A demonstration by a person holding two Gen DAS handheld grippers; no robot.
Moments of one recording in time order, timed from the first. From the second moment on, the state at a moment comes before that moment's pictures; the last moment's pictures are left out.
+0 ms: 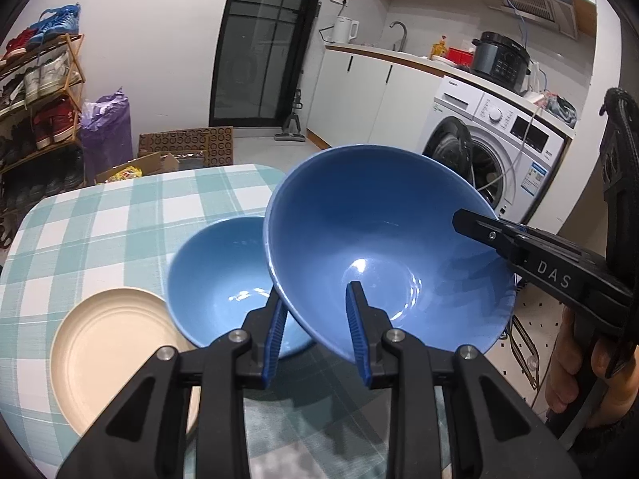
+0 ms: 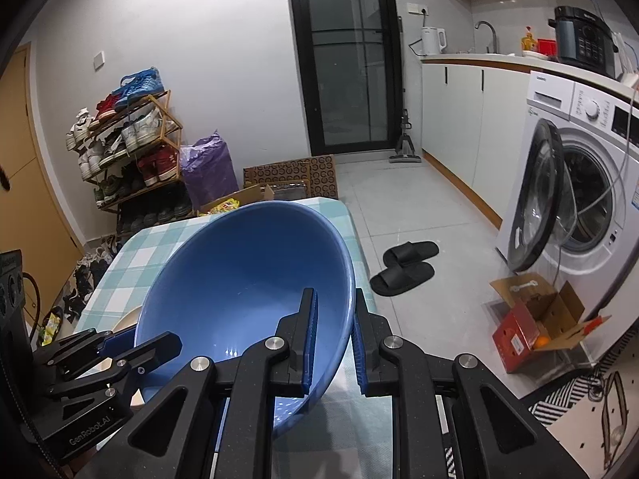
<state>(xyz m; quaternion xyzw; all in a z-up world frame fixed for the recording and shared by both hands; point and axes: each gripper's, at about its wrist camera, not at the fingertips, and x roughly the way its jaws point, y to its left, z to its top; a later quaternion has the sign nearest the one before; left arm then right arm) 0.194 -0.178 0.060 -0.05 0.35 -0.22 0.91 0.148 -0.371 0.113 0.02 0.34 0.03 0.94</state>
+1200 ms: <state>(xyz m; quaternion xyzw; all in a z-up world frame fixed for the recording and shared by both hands) 0.240 -0.115 0.032 -0.06 0.37 -0.15 0.92 0.230 -0.280 0.070 0.00 0.38 0.08 0.92</state>
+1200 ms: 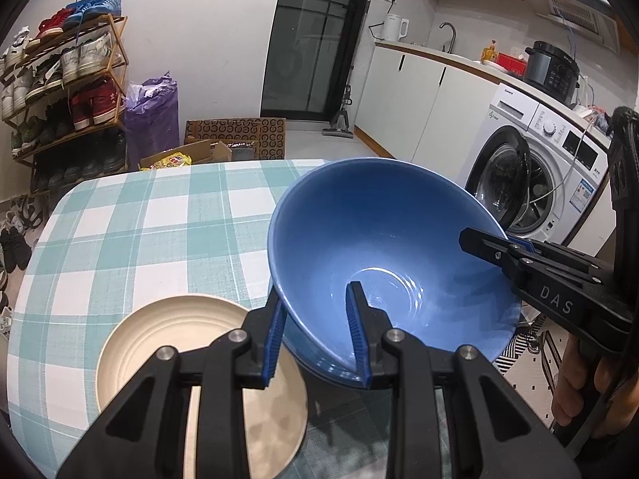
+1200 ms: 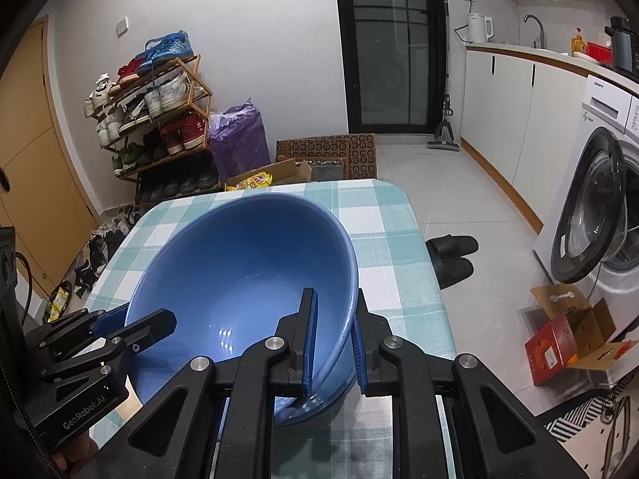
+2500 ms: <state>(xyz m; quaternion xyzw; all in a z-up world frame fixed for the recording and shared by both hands) 0.261 -0.126 -0.009 -0.02 0.40 -0.12 0.91 0.246 -0.258 0.017 -0.07 0.41 0.05 0.91</state>
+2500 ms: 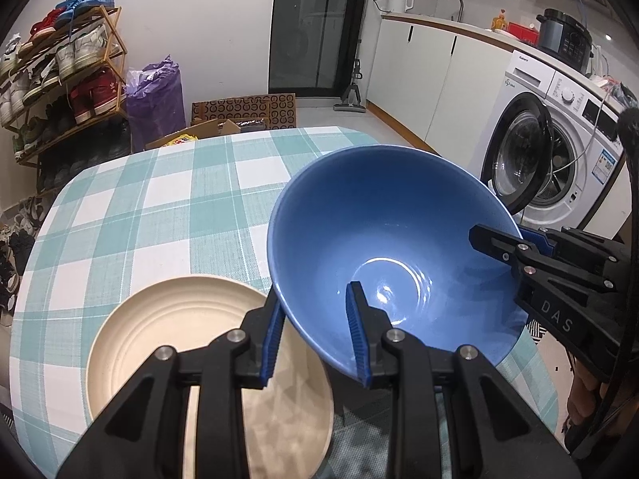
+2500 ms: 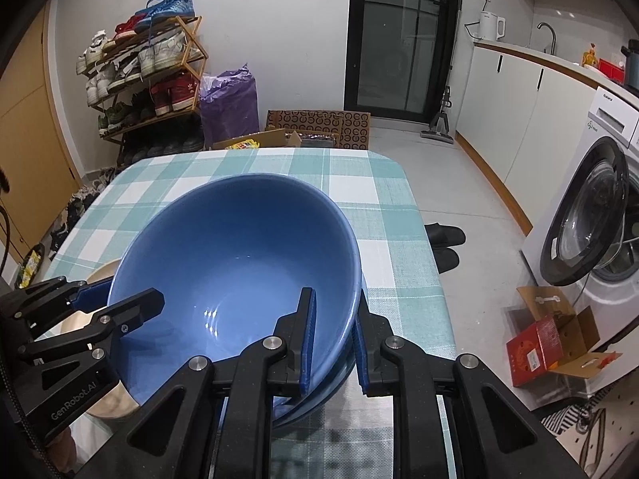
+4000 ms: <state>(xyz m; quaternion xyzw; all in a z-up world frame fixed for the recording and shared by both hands) 0.263 -0.125 -0.021 -0.01 0.41 -0.13 0.90 0.245 -0.251 0.000 -0.13 0.41 0.05 0.90</state>
